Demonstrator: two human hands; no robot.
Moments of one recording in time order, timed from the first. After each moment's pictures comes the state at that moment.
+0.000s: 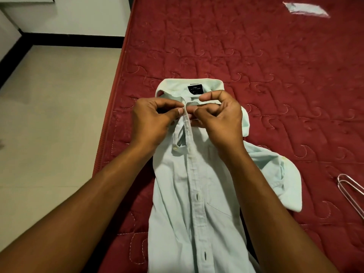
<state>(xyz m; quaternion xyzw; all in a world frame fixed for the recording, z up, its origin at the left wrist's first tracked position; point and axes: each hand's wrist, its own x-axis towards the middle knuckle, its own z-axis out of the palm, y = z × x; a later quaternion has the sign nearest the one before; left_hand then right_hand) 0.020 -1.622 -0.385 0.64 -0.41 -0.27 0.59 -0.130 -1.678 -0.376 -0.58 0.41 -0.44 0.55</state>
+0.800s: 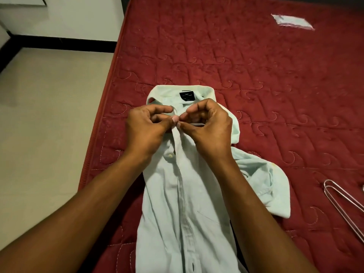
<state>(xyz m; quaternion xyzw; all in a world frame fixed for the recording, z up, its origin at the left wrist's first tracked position) 0.007 -1.623 -0.385 0.62 -0.33 -0.34 0.62 -0.132 -1.675 -0.375 -0.65 0.44 -0.44 0.44</state>
